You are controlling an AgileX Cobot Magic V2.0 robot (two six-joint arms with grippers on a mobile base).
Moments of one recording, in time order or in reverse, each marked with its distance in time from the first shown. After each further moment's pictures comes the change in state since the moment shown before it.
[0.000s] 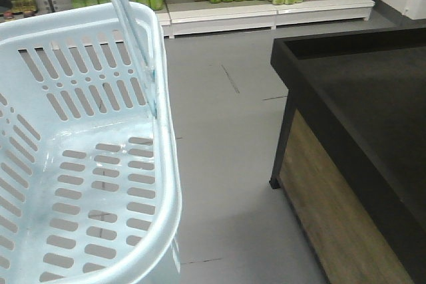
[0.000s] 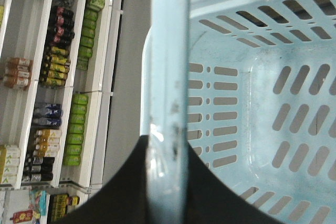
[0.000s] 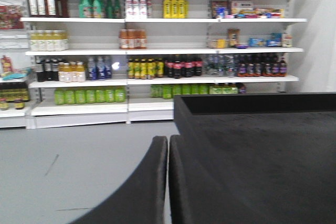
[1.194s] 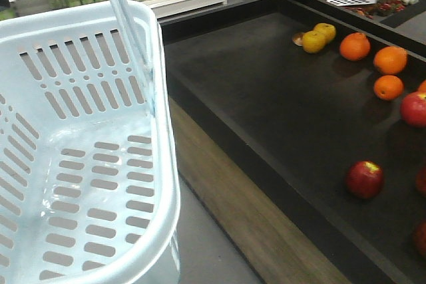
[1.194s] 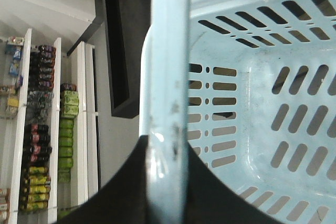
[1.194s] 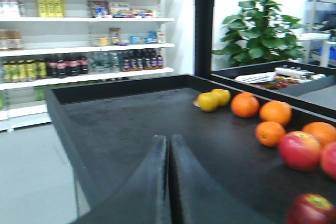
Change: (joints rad) left arm 0.000 0.000 0.000 0.001 0.000 0.000; right arm 0.000 0.000 0.000 0.000 0.000 0.000
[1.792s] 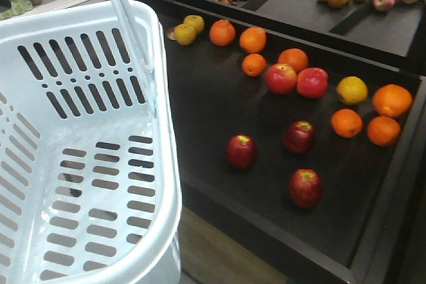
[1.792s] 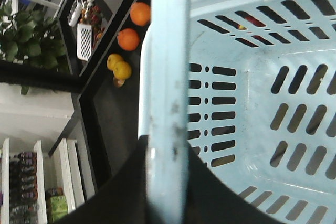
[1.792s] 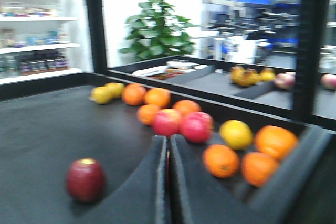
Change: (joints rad) left arm 0.000 0.000 0.000 -0.001 0.000 0.000; right arm 0.000 0.000 0.000 0.000 0.000 0.000
